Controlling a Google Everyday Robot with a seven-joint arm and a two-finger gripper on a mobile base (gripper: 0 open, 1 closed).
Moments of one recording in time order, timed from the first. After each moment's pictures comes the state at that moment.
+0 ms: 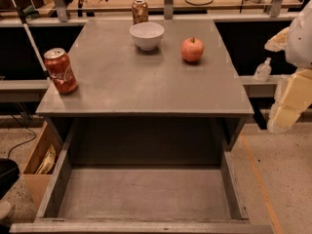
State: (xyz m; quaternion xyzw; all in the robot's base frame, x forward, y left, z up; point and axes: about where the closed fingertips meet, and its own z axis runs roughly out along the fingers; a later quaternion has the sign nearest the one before) arm 0.438 -0.216 0.977 -0.60 0.78 -0.04 0.16
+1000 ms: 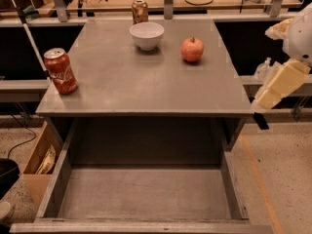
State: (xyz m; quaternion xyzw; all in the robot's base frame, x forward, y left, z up) arm 0.485 -0.220 0.978 -0.56 0.78 -0.02 0.27
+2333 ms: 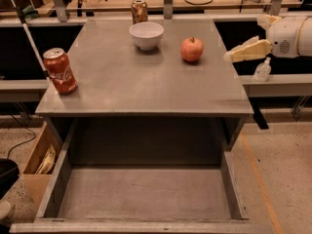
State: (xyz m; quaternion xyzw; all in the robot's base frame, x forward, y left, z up) arm 0.675 -0.243 0.961 -0.39 0.71 0.16 0.56
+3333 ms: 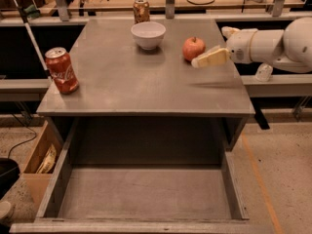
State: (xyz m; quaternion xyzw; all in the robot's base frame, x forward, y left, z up) arm 0.738 -0.178 0.902 -0.39 0.71 0.19 0.56
